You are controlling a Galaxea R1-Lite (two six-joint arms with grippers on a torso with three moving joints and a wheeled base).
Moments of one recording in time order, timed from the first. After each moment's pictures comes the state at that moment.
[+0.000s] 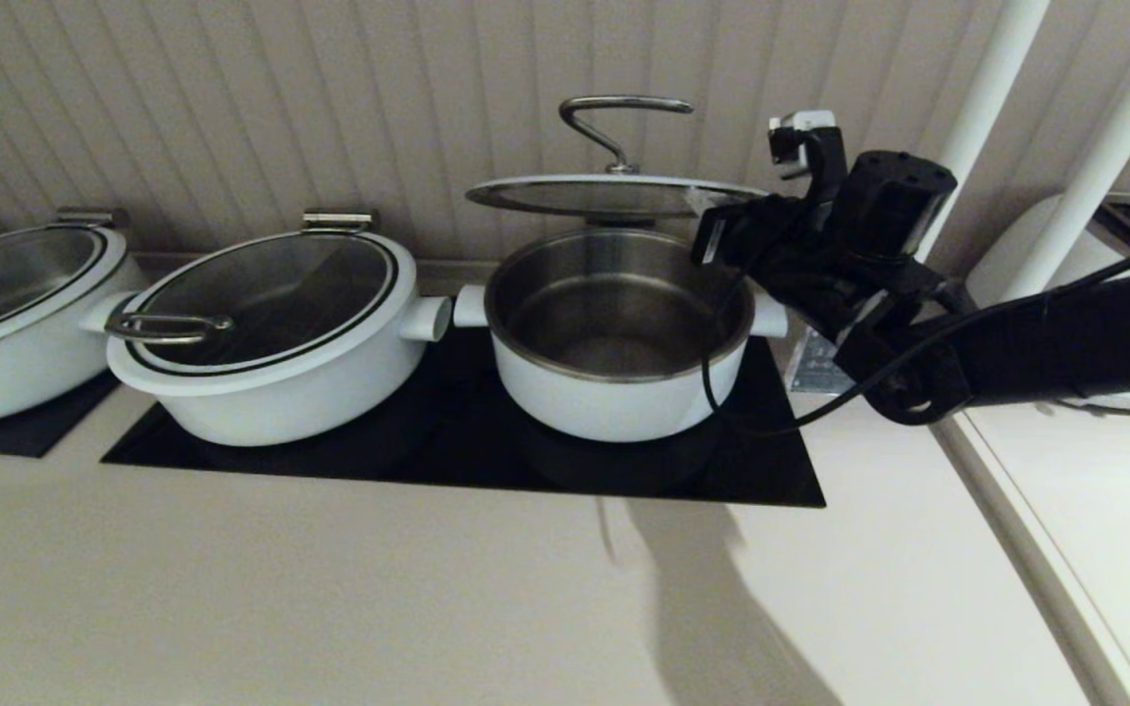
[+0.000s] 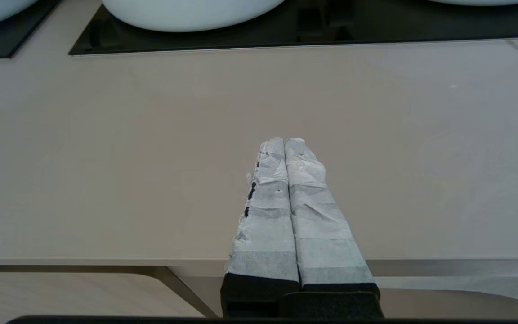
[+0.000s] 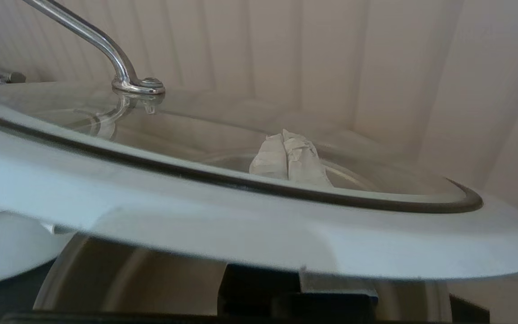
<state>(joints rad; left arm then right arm) -0.01 0.00 -0.04 0.09 -0.04 0.04 0.42 2.07 -1.41 -0.97 0.03 0.01</state>
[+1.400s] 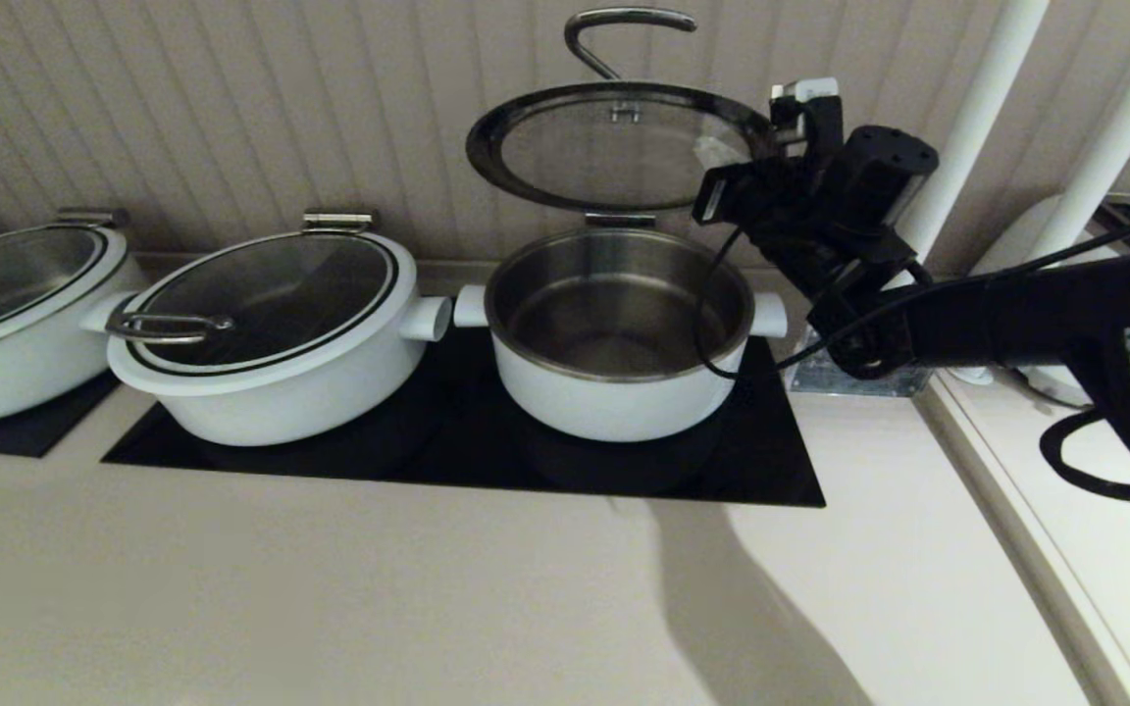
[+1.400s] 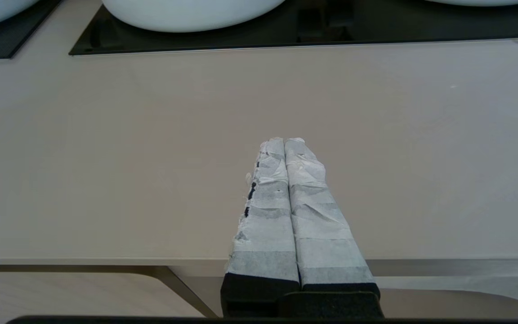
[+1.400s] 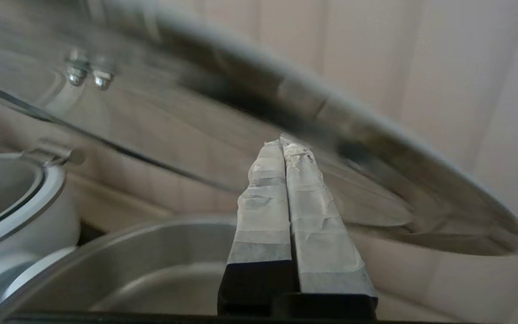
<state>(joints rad) -0.01 0.00 -0.04 0.09 -0.04 0.04 0.37 2.22 -1.71 -0.97 0.03 -0.03</state>
